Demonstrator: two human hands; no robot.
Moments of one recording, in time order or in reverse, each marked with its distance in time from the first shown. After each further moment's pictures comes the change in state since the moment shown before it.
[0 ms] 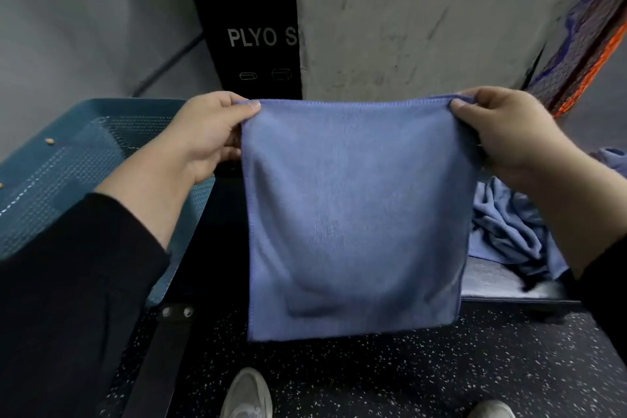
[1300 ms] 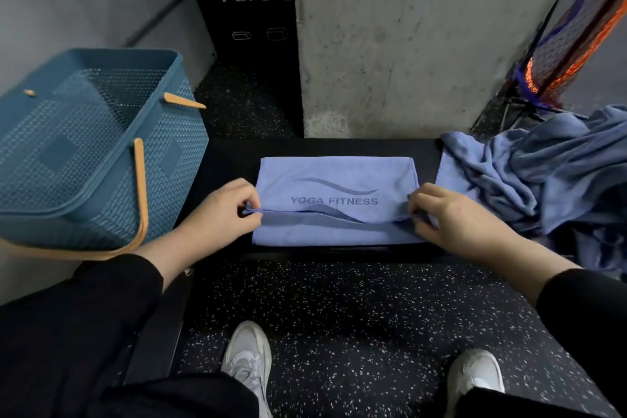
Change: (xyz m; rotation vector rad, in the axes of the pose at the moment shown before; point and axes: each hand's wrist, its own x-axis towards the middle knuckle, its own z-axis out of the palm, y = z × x) left_hand -0.073 -0.165 0.000 0.706 -0.221 0.286; right_hand -0.086 0.145 0.014 -0.782 -0.528 -0.492
